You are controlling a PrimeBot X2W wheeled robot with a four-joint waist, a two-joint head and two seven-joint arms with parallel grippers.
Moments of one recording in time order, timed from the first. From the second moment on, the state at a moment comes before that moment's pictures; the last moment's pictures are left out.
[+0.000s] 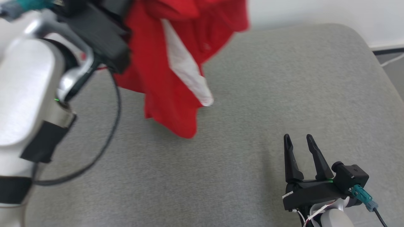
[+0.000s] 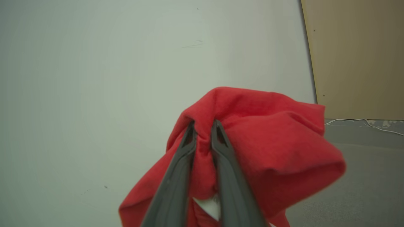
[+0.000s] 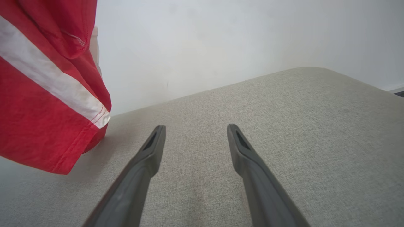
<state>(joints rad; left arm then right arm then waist) -1.21 0.39 -0.56 0.10 -0.41 -0.13 0.12 -0.22 -0.05 0.20 0.20 0.25 0.13 -0.26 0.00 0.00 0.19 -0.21</state>
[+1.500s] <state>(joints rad) -0.66 0.32 -0.53 0.27 -0.43 0.12 -0.26 -0.20 -0.05 0.22 0.25 0.22 0.13 -0.26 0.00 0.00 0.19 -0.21</state>
